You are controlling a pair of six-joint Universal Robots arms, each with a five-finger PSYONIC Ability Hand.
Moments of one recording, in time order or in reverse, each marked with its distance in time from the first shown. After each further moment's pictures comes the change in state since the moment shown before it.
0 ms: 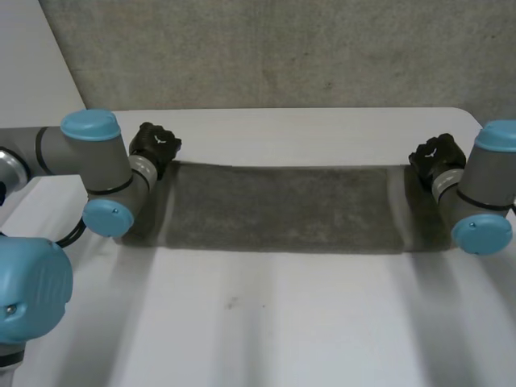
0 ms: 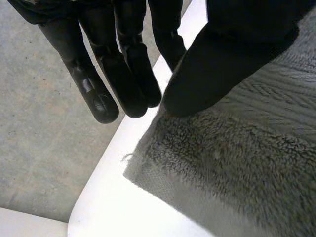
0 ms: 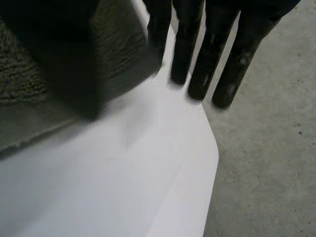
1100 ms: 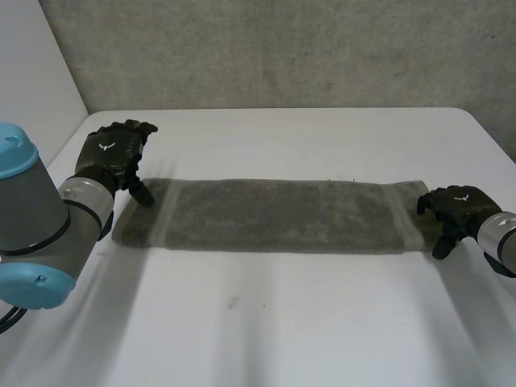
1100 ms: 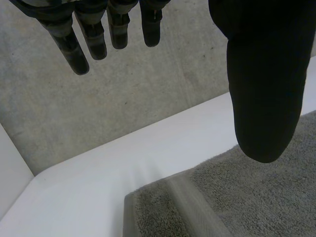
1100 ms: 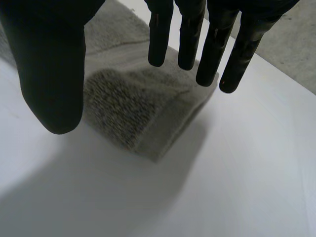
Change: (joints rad) left arm 0.012 0.735 -0.966 0.302 -0.042 -0.662; right arm -0.201 -0.358 0.563 0.073 -0.330 0.398; left_hand -0.997 -1.015 -1.014 -1.011 -0.981; right_hand -0.250 -0.347 -0.350 -0.378 -0.388
